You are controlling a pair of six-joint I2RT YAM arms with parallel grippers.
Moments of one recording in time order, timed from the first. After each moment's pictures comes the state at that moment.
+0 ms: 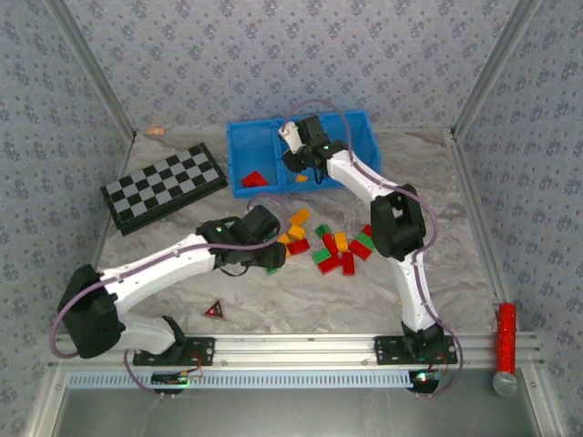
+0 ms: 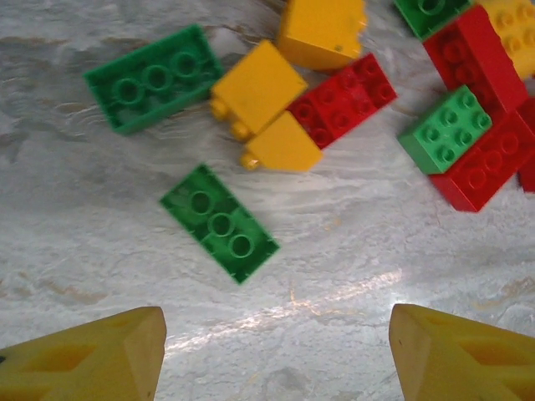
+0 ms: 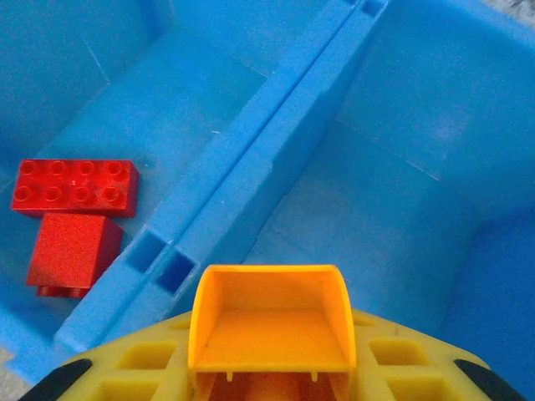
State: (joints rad) left arm -0.93 1.37 1.03 -0.76 -0.11 -0.67; right arm 0.51 2.28 2.00 -0.47 -0.04 -0.22
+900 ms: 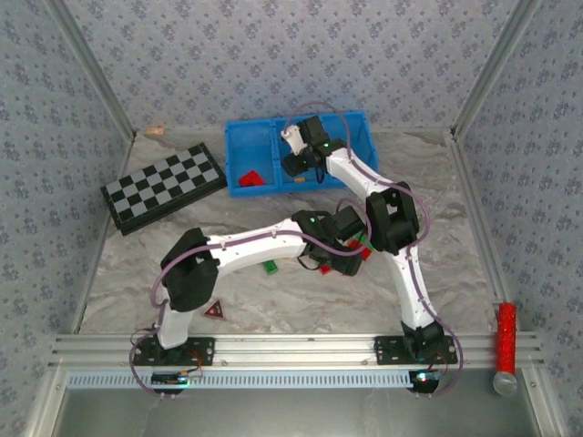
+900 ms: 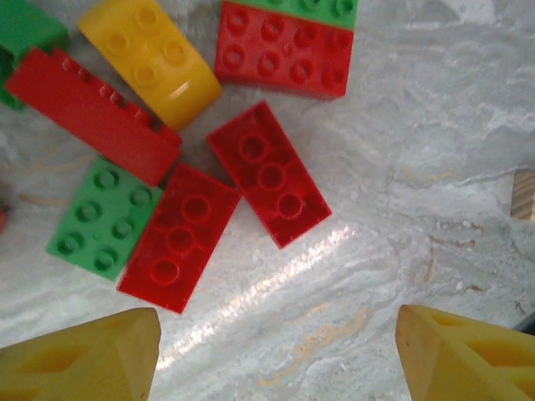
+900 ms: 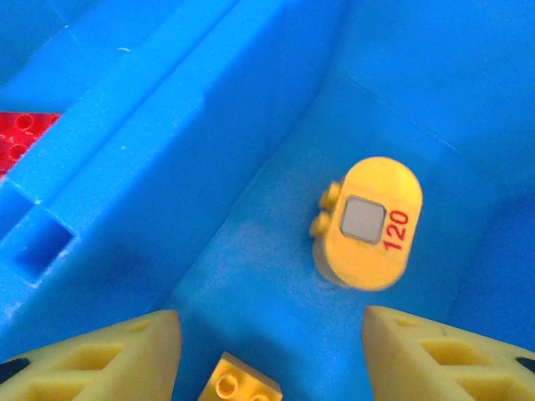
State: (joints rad) left arm -1.14 1.97 1.65 -0.83 0.00 -0.62; right arm 0.48 2.37 2.10 -0.54 -0.08 -0.24
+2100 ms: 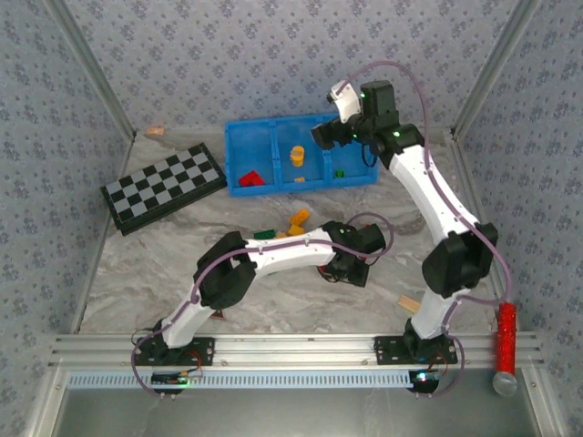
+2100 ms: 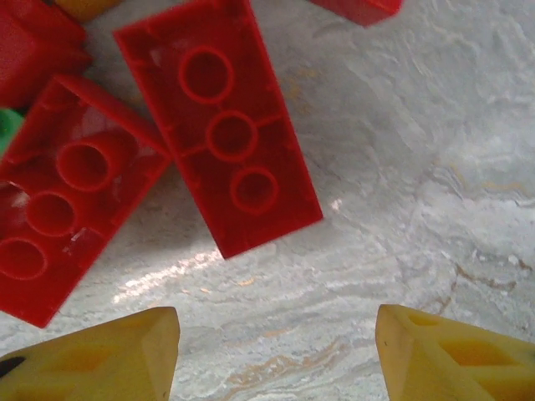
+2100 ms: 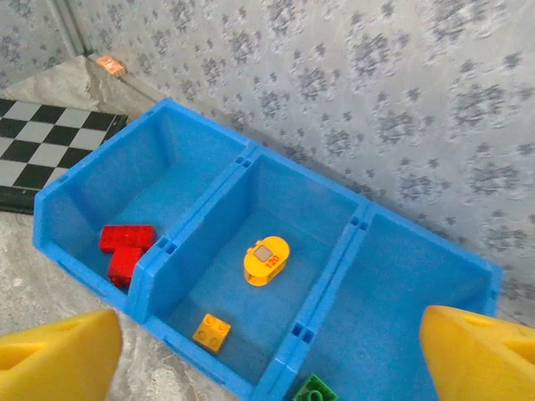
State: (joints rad) left arm -1.20 2.21 1.84 -0.95 0.01 -0.87; right arm 0.34 1.72 1.79 -0.54 -0.20 -0.24
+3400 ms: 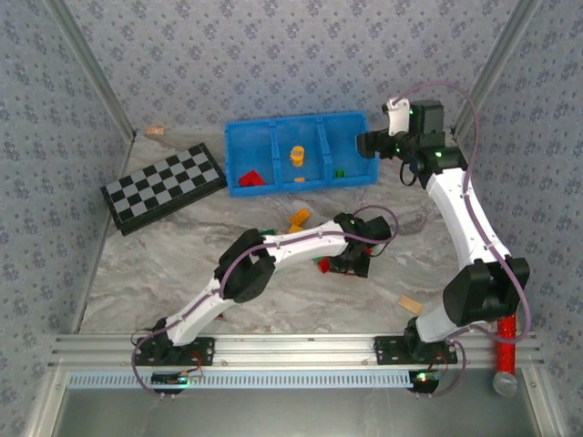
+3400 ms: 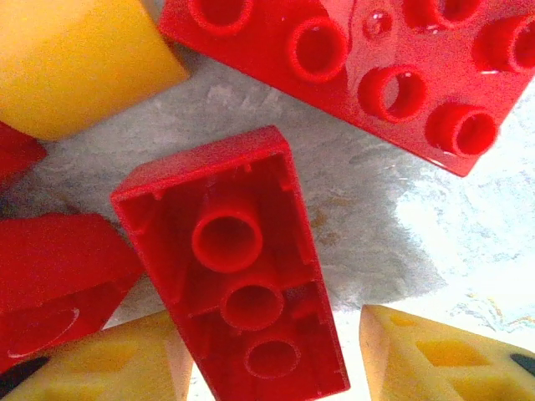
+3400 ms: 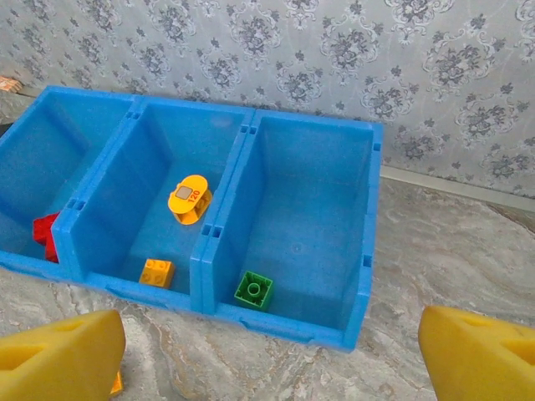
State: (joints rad) left arm -1.16 2.41 2.10 -1.08 0.02 -0.90; right arm 0.13 1.51 1.51 -0.53 -0.20 -0.07
